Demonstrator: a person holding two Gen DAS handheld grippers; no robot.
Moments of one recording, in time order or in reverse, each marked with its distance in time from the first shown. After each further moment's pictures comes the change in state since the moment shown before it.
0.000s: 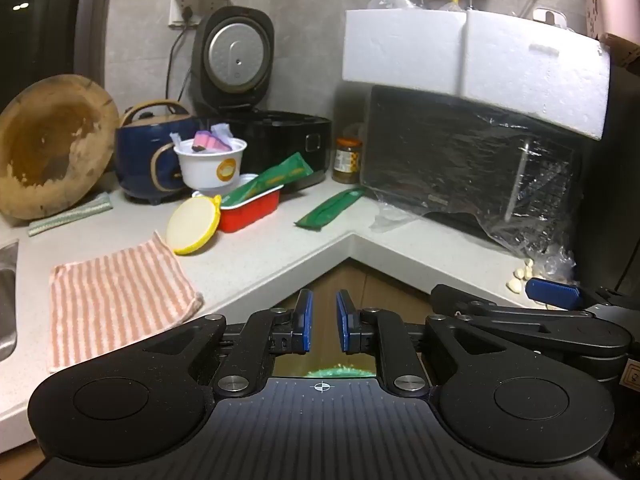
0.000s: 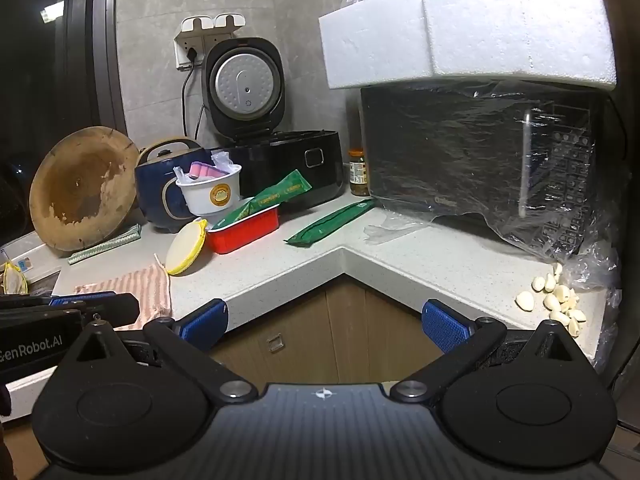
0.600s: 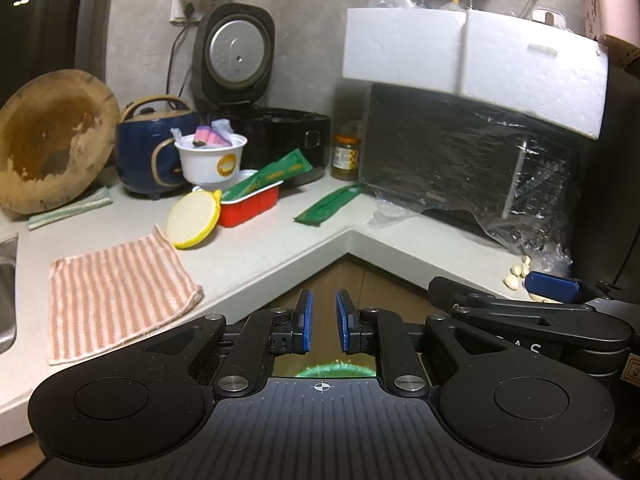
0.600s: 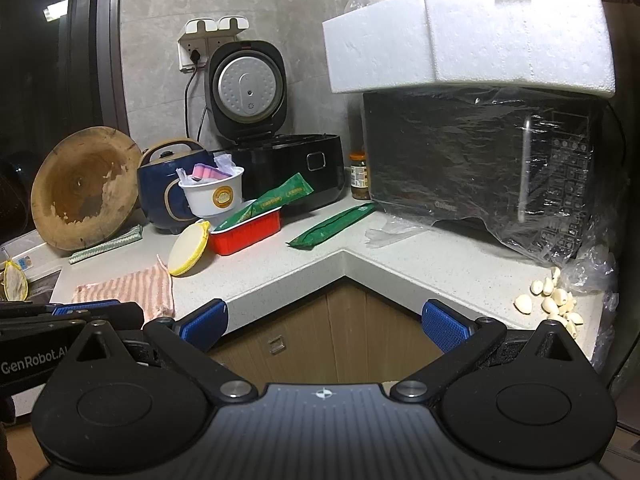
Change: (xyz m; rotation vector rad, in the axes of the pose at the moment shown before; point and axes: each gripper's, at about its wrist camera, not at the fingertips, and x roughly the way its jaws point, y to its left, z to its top) left arm -0.004 -0.002 -0.002 0.001 0.006 -0.003; right arm -0.004 0.000 -0.001 -0.013 -0.010 0.004
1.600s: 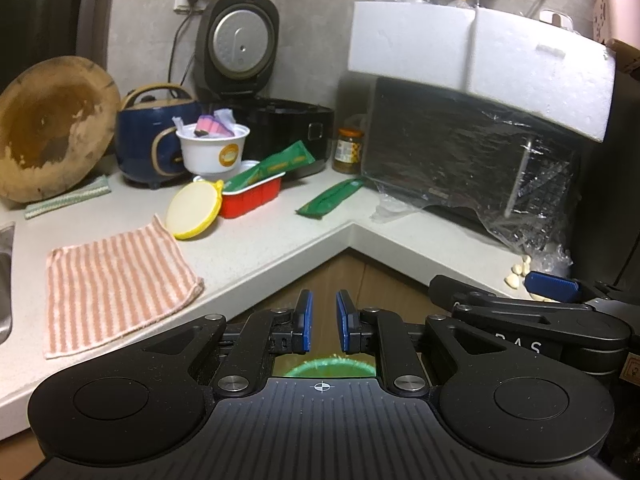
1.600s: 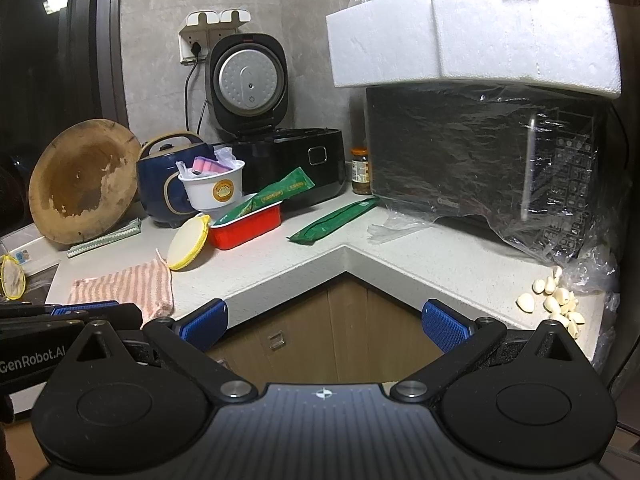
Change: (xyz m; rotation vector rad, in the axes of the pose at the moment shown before) left arm 0.004 0.015 -0.003 -0.039 0.064 -0.025; right arm 0.007 0.002 0.002 -0.011 0.021 -0.004
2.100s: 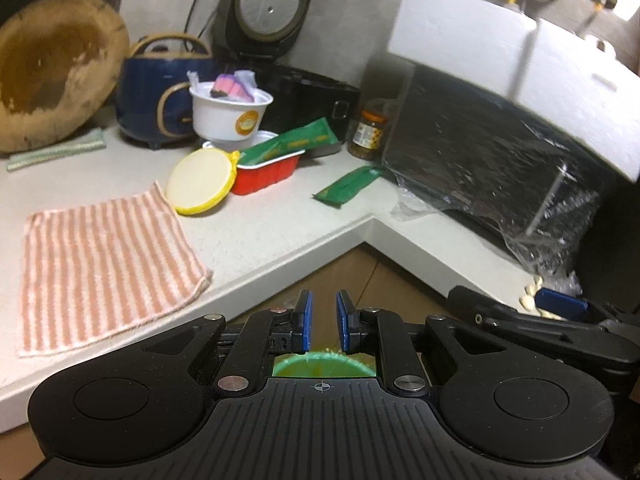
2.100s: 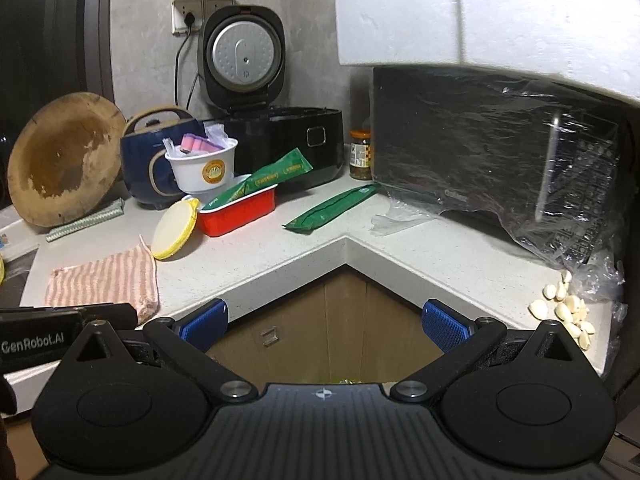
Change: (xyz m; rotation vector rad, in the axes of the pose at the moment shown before) left arm 0.063 0.063 0.025 -0.125 0.072 -0.048; right arm 0.047 0.032 0.017 -0.039 0.075 -0.059
